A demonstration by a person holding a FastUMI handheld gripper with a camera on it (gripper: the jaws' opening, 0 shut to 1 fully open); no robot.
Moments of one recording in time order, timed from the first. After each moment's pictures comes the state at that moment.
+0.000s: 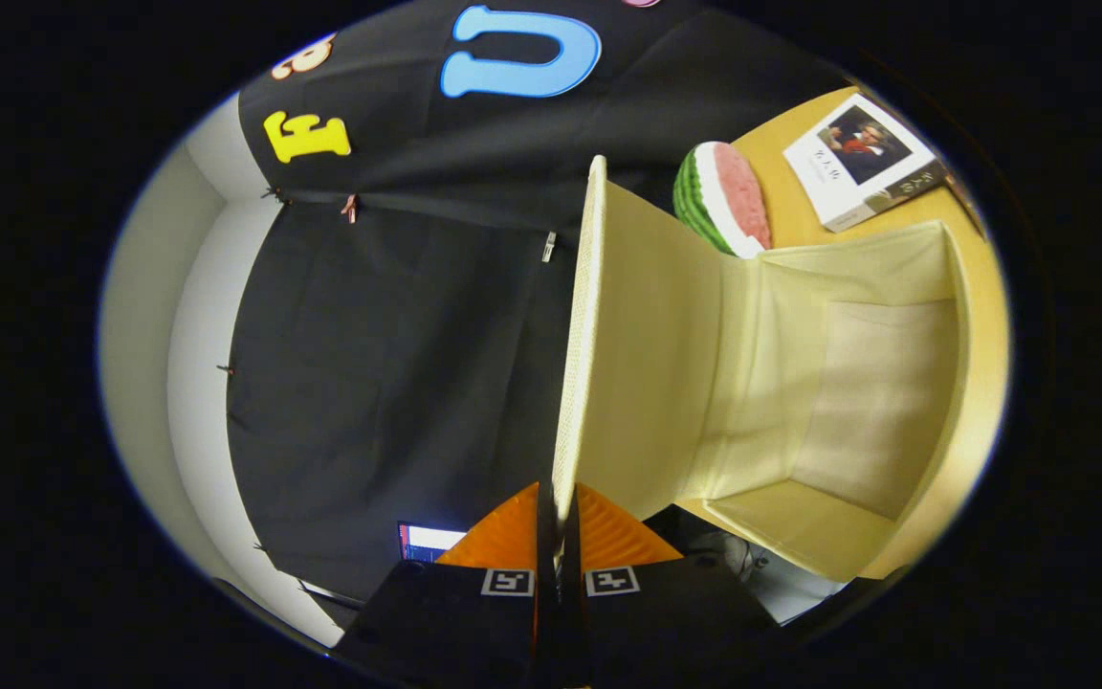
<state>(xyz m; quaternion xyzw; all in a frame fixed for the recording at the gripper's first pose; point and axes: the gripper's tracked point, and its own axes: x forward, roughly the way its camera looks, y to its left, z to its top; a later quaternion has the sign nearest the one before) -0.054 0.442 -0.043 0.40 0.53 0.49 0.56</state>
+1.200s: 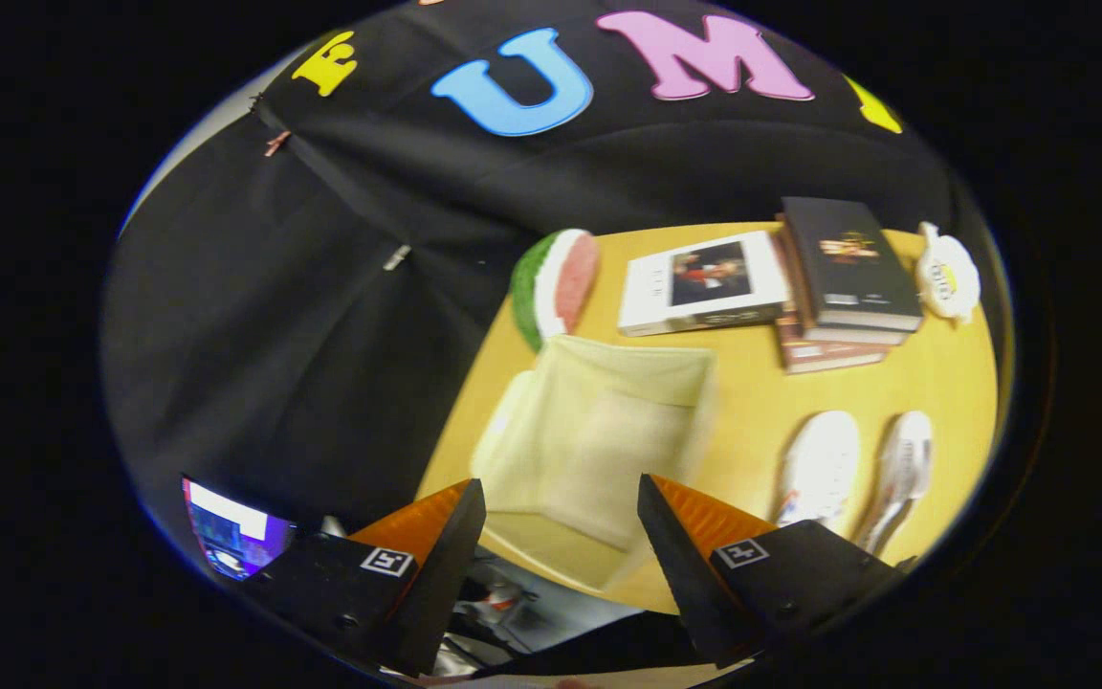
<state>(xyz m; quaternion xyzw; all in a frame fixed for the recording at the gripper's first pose) 0.014 0.237 -0.143 0.10 0.49 0.29 0.81</state>
